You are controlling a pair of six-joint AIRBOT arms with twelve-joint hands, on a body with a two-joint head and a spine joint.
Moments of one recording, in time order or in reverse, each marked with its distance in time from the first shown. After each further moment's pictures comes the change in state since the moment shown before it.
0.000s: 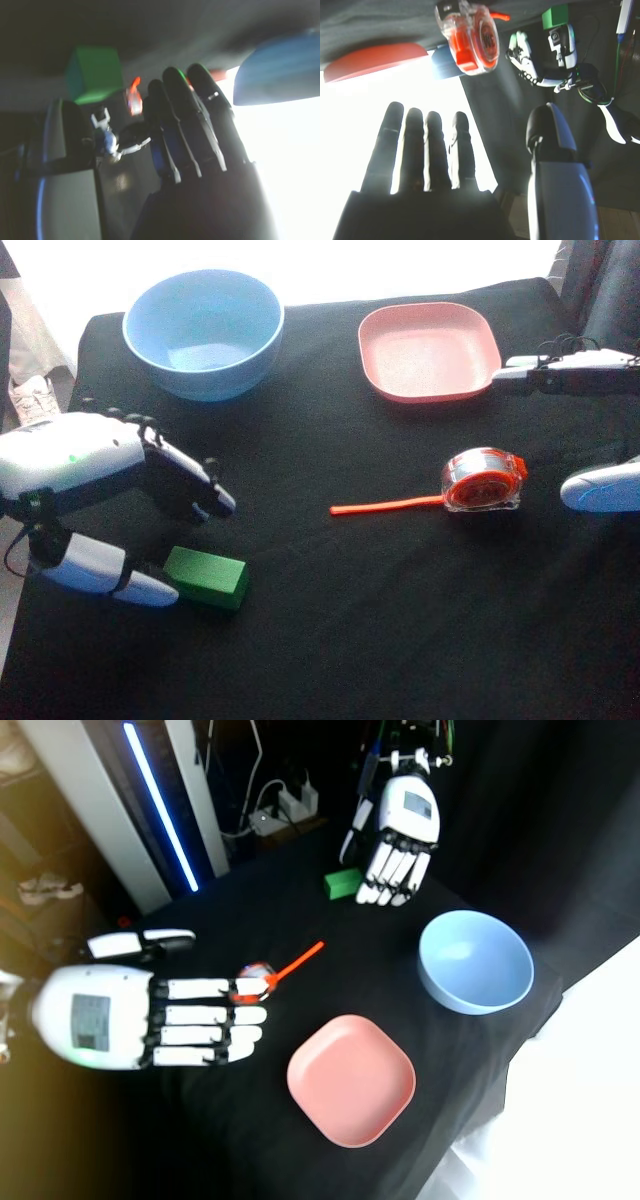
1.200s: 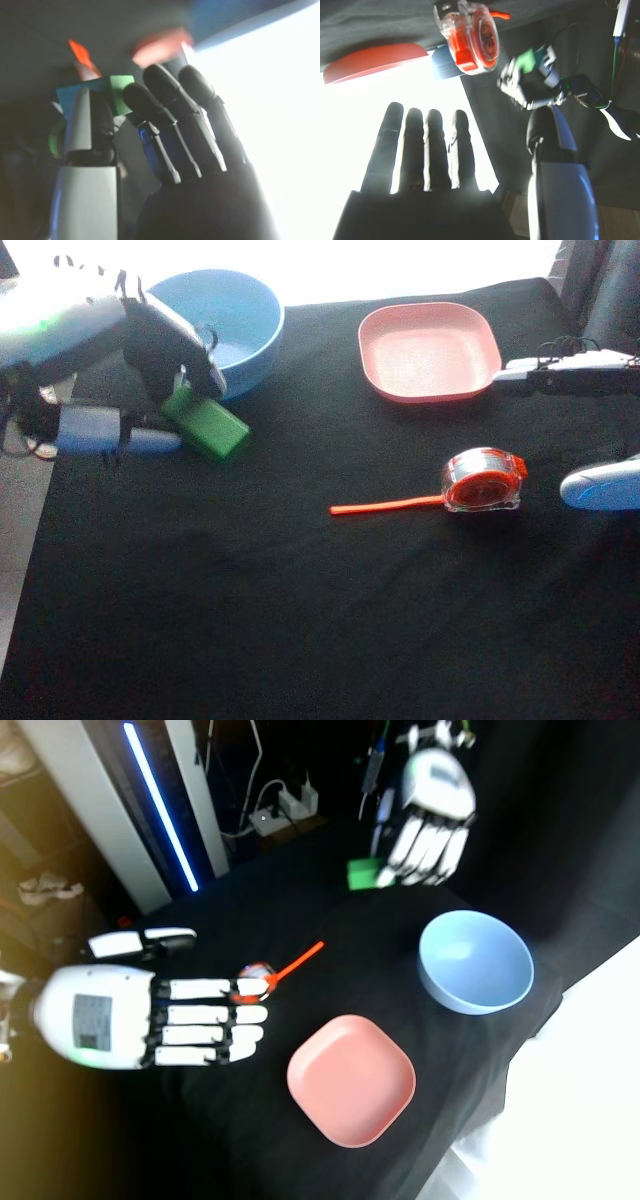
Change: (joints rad) left arm -0.200 0.025 0.038 -0.093 -0.092 0.142; right arm 0.000 0.000 0.000 0.004 -0.004 0.009
